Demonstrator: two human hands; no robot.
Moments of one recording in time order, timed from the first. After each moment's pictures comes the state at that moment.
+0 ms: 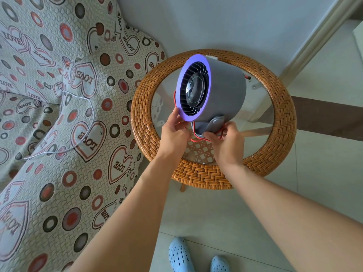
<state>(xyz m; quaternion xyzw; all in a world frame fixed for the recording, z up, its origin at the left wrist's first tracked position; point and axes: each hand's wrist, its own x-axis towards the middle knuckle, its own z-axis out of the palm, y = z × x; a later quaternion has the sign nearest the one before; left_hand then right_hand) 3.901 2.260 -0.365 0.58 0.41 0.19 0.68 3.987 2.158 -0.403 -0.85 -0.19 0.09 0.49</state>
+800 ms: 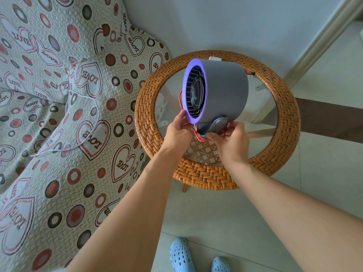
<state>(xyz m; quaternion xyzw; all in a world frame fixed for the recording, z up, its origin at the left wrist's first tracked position) 3.904 2.262 -0.359 0.60 0.43 0.12 0.66 3.995 2.159 -0.403 -0.85 -0.16 0.10 0.48</state>
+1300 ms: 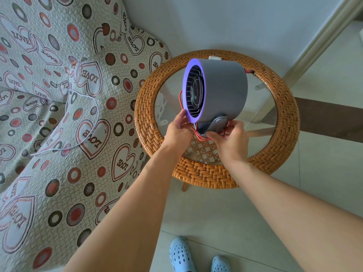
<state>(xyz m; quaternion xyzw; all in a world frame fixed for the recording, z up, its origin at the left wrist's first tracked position) 3.904 2.264 -0.362 0.62 0.44 0.09 0.64 3.995 2.158 -0.400 -0.86 -0.16 0.11 0.48</state>
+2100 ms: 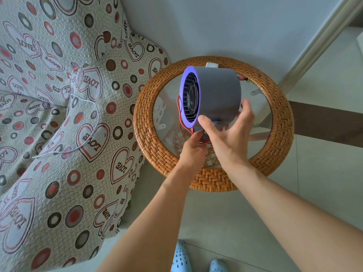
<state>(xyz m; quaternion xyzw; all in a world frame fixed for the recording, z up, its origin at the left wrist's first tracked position) 3.914 2.213 -0.378 0.62 0.41 0.10 0.67 3.985 2.158 -0.346 -0.82 -0.20 0.04 0.54</state>
